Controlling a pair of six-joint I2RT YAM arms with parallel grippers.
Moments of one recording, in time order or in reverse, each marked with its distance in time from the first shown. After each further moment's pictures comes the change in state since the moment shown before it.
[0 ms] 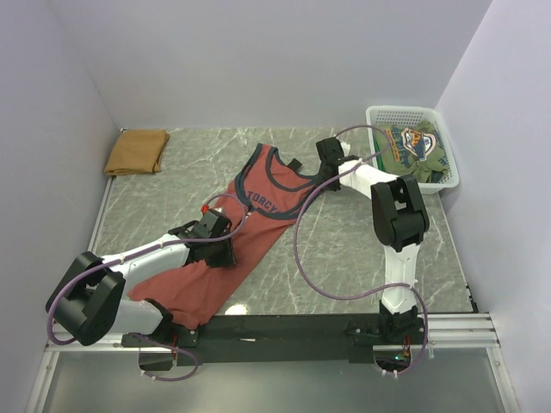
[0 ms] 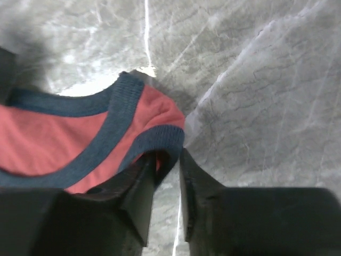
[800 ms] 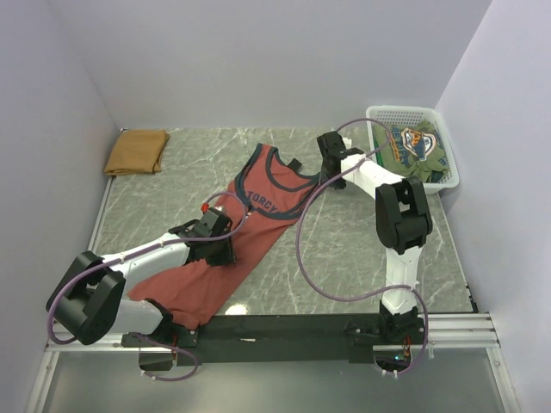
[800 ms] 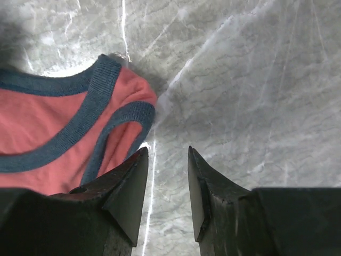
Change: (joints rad) left arm 0.000 0.008 0.012 0.000 -0.011 0.000; right arm 0.000 -0.013 0.093 -0.201 0.057 -0.082
